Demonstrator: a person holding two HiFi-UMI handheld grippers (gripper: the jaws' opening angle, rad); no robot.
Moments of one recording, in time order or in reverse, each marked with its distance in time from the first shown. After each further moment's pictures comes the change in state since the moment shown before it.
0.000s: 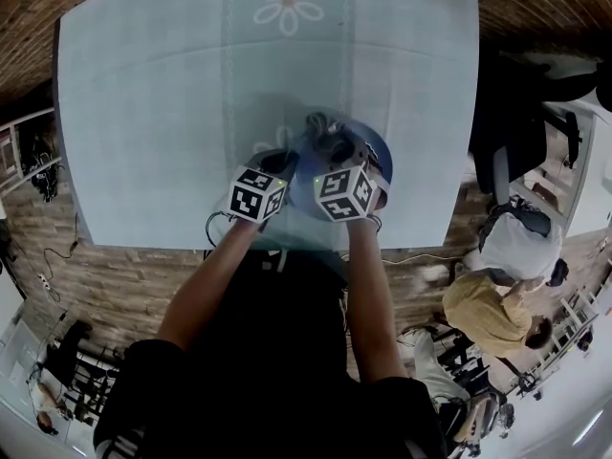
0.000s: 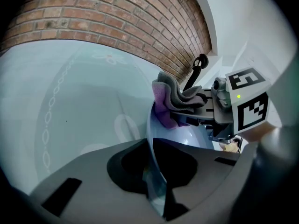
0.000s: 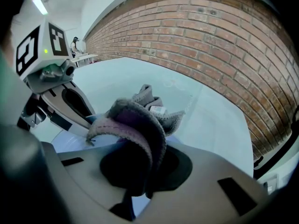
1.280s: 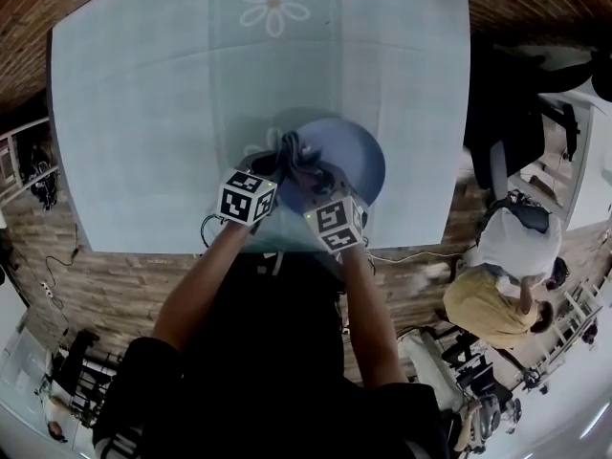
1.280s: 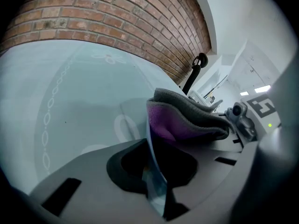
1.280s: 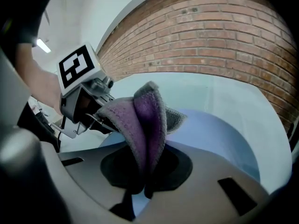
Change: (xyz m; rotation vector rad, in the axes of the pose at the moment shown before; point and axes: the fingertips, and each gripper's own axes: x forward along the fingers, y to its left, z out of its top) left arm 0.003 -0.002 0.002 0.008 0.010 -0.003; right arm -0.032 0.070 -0.013 0.202 -0.158 0.245
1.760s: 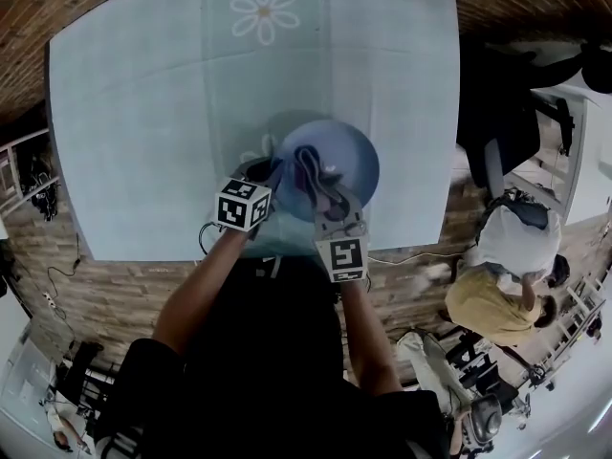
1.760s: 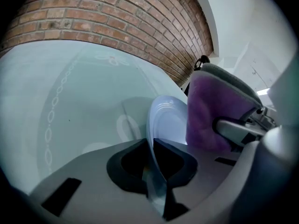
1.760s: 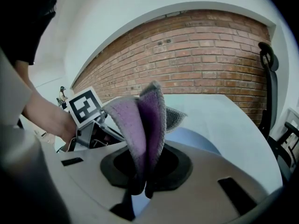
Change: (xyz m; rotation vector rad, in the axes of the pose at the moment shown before) left arm -0.005 0.003 -0.001 -0.028 -0.025 0.018; right arm -0.073 -0.012 0.030 0.151 -0.253 -0.221
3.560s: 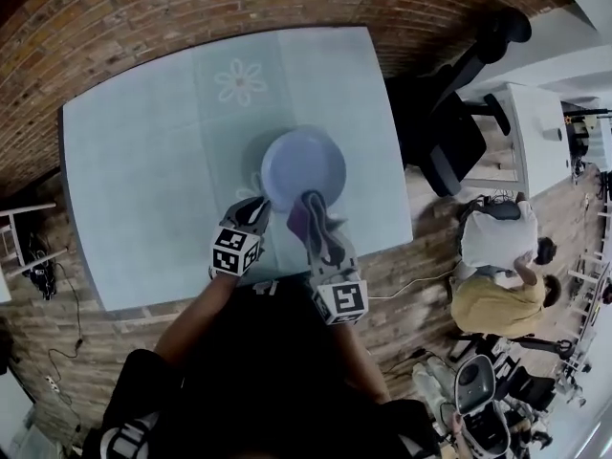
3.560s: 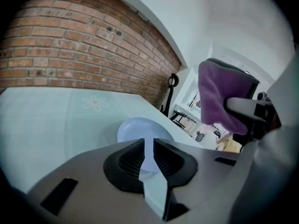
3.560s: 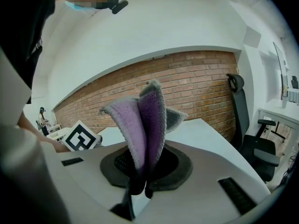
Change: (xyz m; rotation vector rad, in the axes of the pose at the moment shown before) left arm -0.118 -0.078 0.043 0.269 -0.247 -0.088; right arm -0.142 0.050 0.099 0.145 -0.291 -0.227
